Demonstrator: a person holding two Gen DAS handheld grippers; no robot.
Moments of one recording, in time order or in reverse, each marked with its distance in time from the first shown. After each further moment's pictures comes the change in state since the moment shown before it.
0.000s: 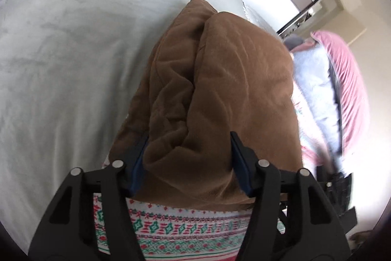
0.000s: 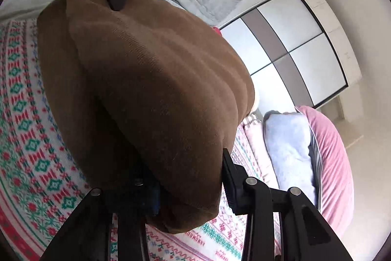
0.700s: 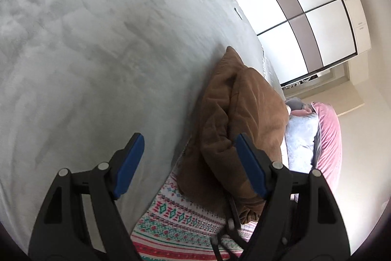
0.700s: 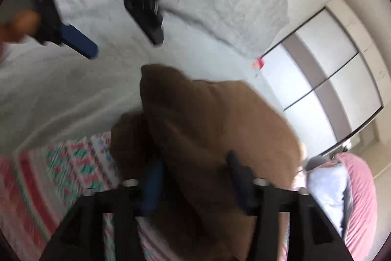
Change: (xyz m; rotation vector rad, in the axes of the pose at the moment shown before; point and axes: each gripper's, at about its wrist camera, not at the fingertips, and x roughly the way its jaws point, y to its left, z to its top) left arm -0.070 0.115 0.004 -0.388 -0.111 -0.122; right arm -0.047 0.042 0.106 -0.029 -0.162 0.240
